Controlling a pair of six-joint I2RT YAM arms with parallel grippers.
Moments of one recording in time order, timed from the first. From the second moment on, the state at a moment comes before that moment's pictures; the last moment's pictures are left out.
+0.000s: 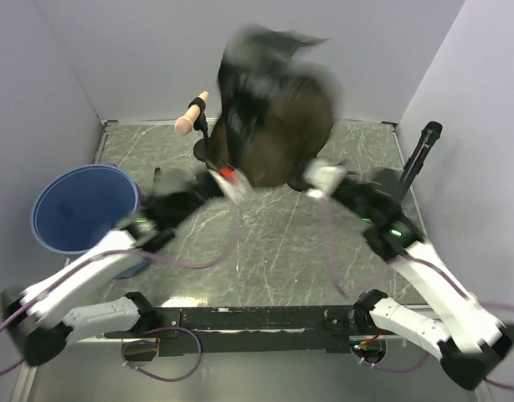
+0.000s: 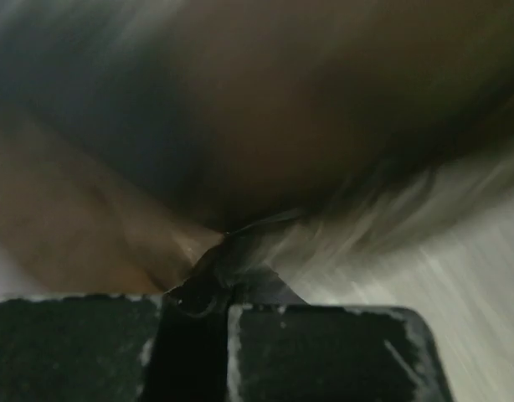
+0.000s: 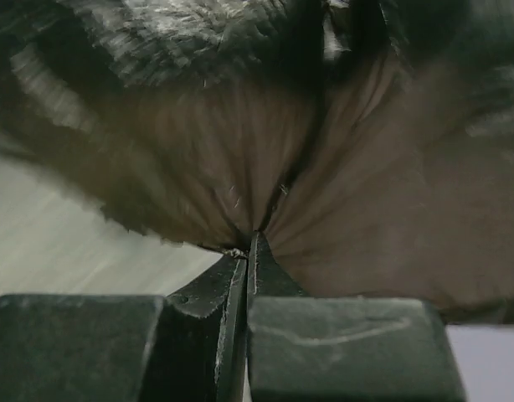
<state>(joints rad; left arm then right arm) -0.79 1.03 1.13 0.15 -0.10 0.73 0.57 0.88 1.08 0.13 -0.33 -0.75</state>
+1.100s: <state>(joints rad) -0.73 1.20 1.66 0.19 -0.10 0.56 0.58 1.12 1.54 0.14 -0.26 -0.59</state>
